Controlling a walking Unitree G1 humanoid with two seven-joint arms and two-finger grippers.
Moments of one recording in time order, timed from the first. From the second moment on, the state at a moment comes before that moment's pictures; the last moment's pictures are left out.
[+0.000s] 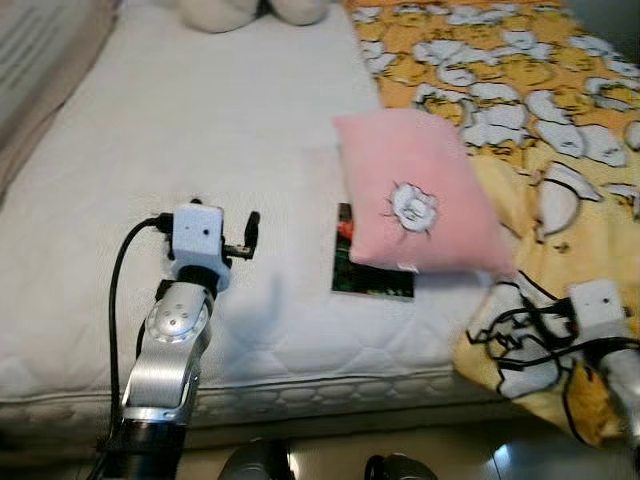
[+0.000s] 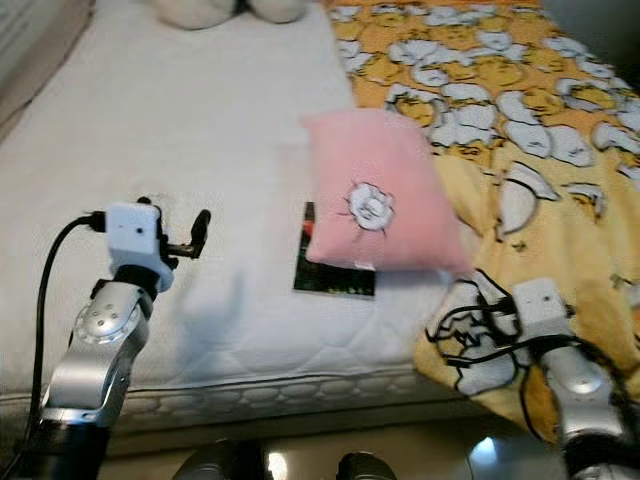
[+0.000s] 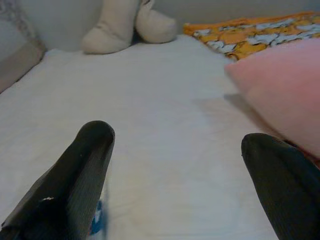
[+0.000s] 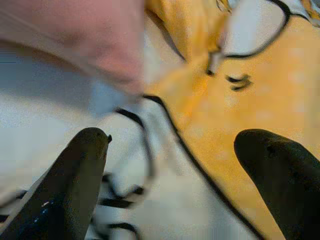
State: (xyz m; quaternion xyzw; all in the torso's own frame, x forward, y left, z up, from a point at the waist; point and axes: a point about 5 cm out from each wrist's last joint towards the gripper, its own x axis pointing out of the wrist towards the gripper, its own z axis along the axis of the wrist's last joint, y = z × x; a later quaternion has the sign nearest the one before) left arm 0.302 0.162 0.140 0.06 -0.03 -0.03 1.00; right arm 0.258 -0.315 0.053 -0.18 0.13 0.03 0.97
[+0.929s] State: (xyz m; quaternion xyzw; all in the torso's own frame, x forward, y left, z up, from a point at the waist) left arm 0.305 0.189 0.096 0.03 0.02 0.05 1.00; right arm 0.240 -0.255 0.120 -0.03 -0.11 -0.12 0.99
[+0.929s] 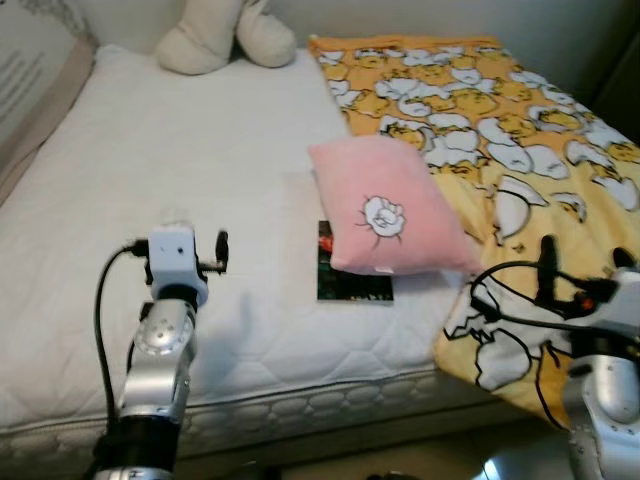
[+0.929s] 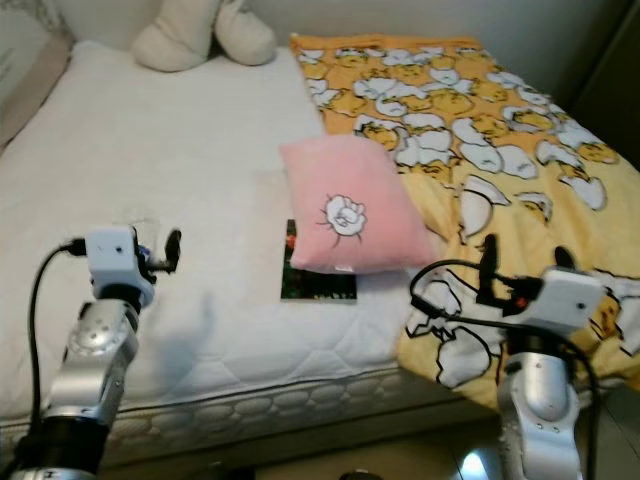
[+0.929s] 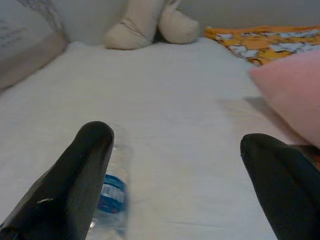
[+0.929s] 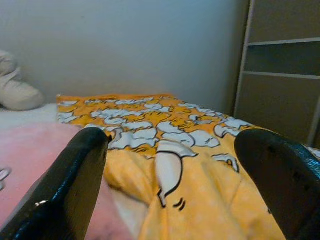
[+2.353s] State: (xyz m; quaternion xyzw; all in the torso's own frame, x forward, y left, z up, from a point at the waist) left arm 0.334 0.162 0.120 0.05 -0.03 -0.01 1.00; right arm 0.270 -0.198 0.106 -0.01 -0.06 0.01 1.00
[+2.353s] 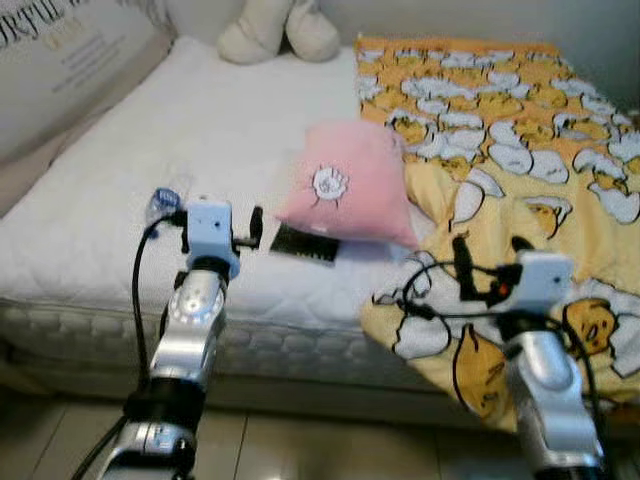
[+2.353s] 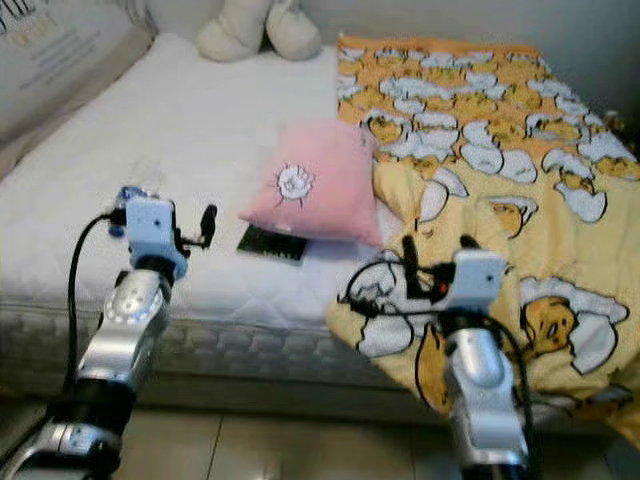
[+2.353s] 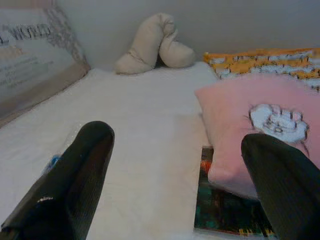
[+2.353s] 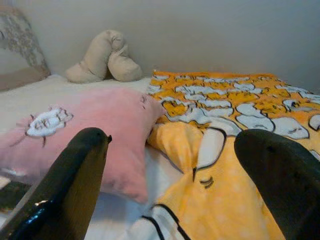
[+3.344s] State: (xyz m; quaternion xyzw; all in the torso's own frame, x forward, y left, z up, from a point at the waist) left arm 0.381 0.149 0.149 0.00 0.02 -0.04 1.00; right arm 0.316 -0.219 0.149 0.07 -0.08 -0.01 0.99
